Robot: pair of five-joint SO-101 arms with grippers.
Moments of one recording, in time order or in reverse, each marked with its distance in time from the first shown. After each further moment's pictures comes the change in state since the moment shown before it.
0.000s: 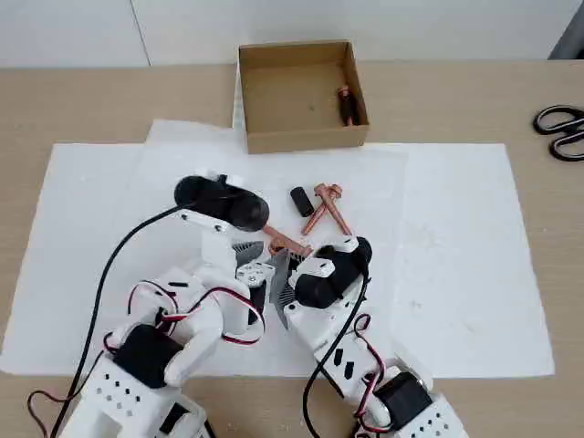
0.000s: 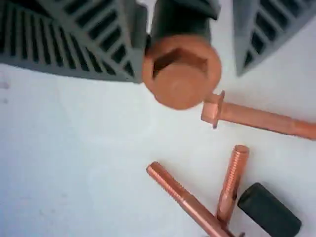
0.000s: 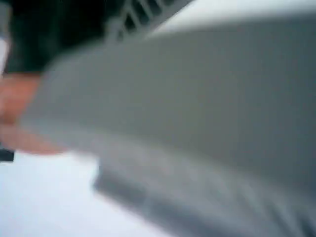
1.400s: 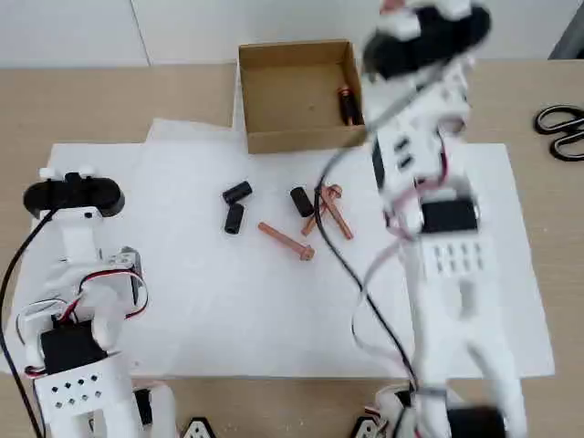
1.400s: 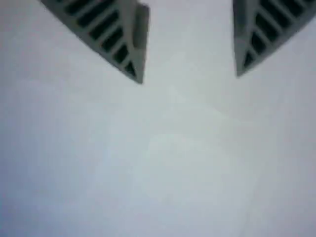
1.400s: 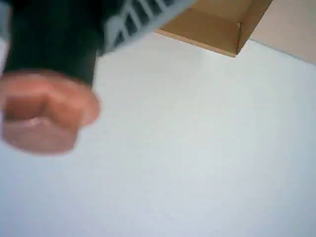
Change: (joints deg) left arm -47.4 0.0 0.4 11.0 -24.4; right arm 30.0 82.5 -83.4 -16.0 16.0
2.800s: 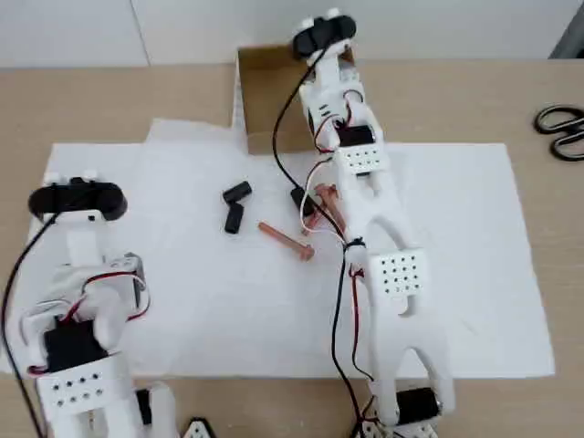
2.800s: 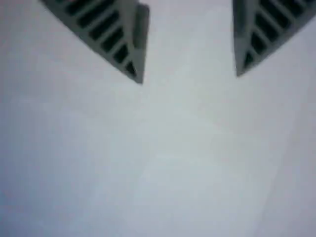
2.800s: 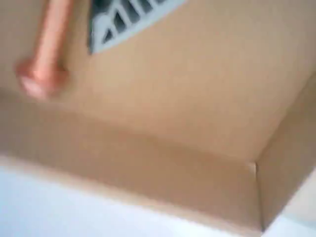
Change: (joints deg) left arm 0.0 0.1 2.2 0.0 -0.1; right arm -4.0 86.3 -75.8 9.0 0.0
